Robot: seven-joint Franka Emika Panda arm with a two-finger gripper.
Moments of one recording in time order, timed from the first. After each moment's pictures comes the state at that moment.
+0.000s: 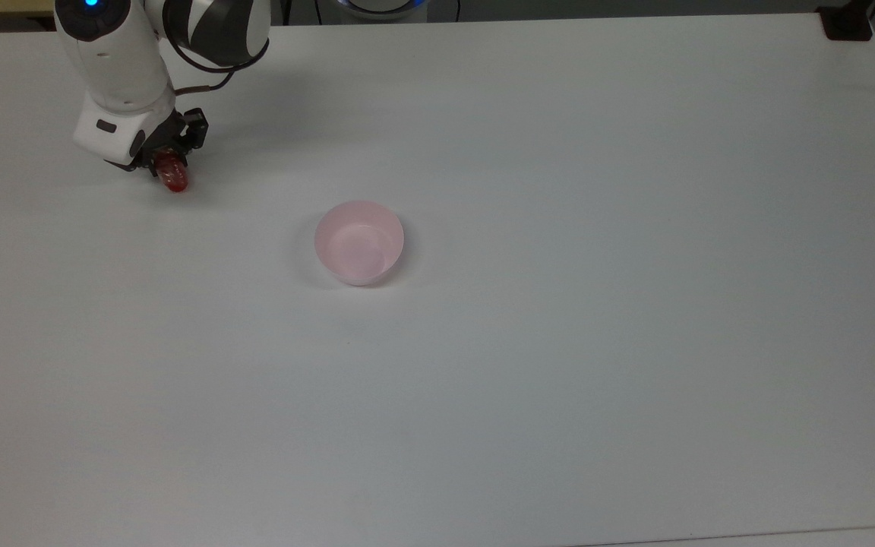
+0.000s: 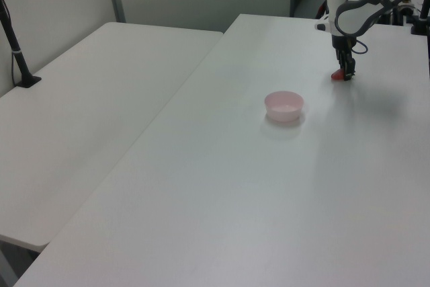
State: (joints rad) arm -0.14 0.29 -0.28 -2.03 -0.15 2.25 -0.81
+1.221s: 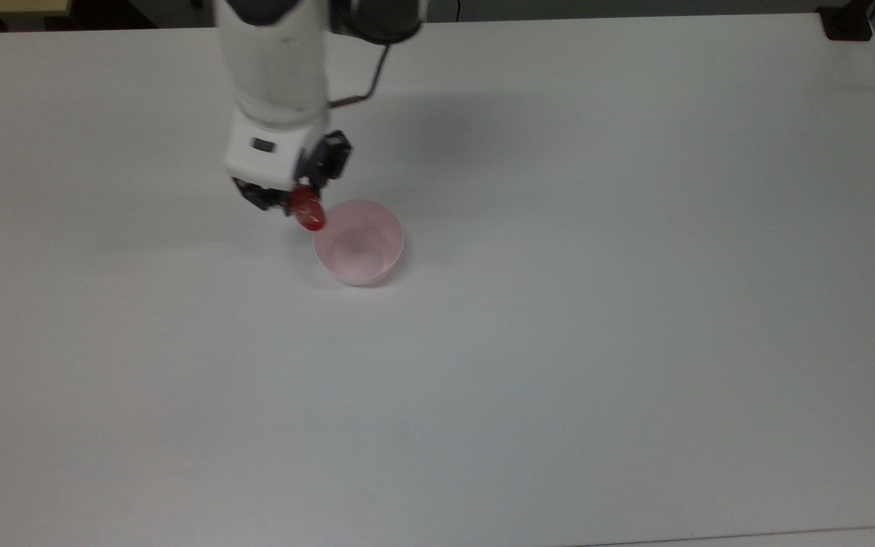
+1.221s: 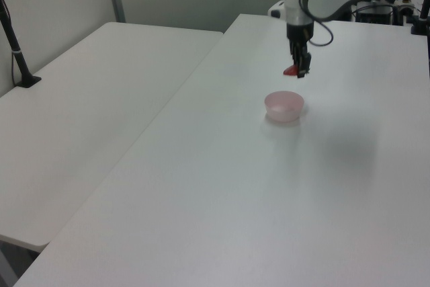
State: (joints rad) arm 0.12 0.28 -0.17 -1.79 -0.07 2.05 -0.58
